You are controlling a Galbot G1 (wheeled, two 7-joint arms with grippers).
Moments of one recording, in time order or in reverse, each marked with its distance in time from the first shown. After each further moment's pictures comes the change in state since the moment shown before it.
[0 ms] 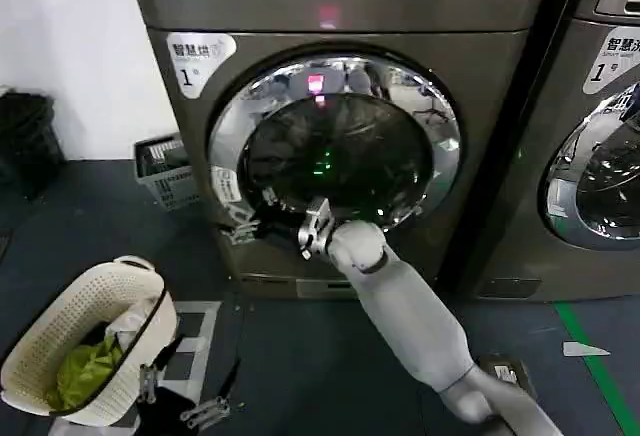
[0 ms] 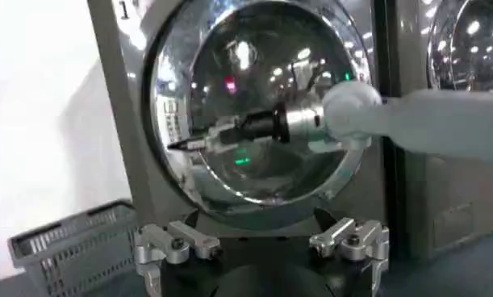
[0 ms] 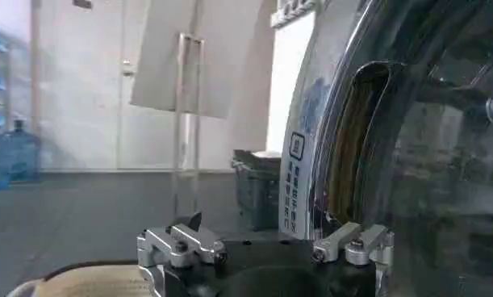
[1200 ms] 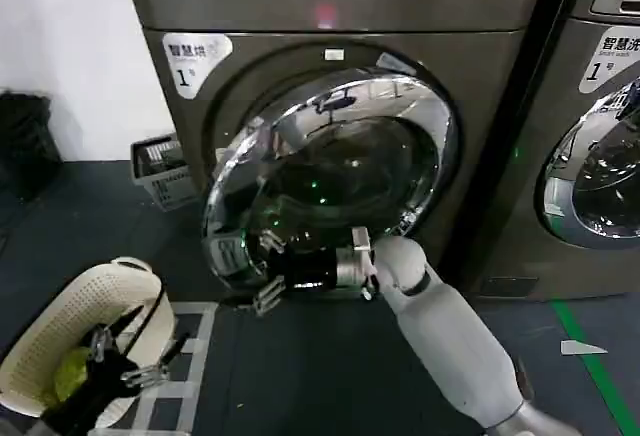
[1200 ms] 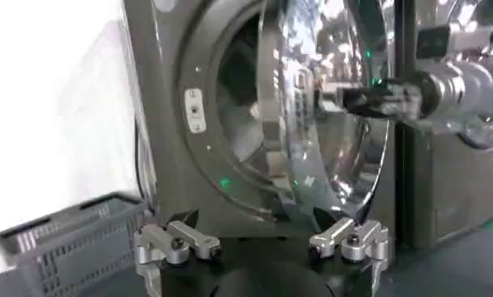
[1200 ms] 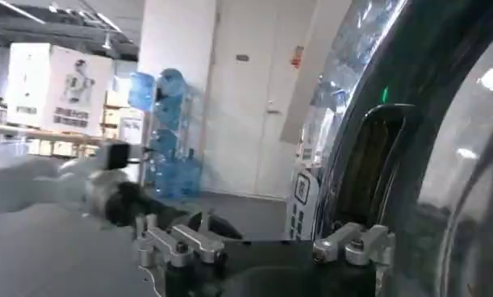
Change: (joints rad) left arm -0.247 0.149 -0.325 0.200 -0.299 0.140 0.275; right arm -0.132 -0.154 0.084 0.205 0.158 0.082 -0.496
